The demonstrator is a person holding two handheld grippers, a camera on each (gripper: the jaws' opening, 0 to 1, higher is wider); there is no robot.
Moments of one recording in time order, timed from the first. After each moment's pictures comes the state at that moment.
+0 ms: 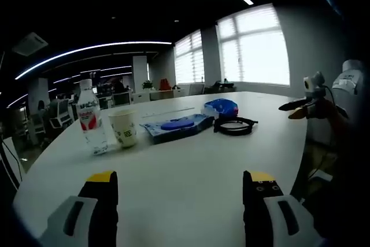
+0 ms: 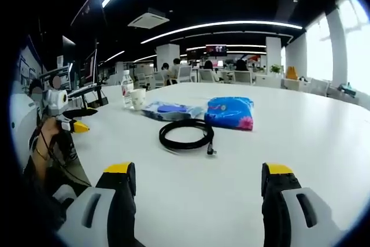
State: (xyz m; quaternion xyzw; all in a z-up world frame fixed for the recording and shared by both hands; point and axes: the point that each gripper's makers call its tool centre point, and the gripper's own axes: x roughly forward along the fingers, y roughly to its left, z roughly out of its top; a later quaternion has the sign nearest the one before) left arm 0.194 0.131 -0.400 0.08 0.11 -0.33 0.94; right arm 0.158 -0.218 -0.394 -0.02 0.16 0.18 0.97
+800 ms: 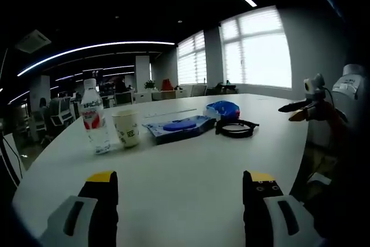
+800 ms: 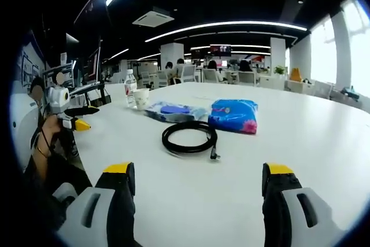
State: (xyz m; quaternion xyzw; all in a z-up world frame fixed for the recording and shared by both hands) left arm 0.192 0.137 -0.395 0.06 0.11 -0.32 0.94; right arm 0.163 -0.213 -0.388 -0.03 0.16 0.19 0.97
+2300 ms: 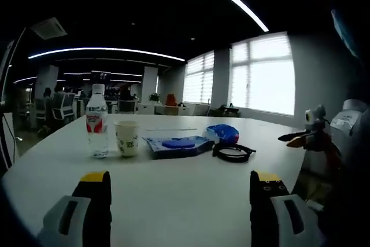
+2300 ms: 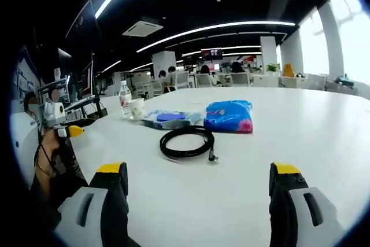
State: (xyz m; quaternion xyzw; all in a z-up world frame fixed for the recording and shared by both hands) left arm 0.193 0.136 -0.376 -0.02 0.07 -0.31 0.95; right arm 0.166 -0.218 -0.389 0.02 0.15 0.17 0.97
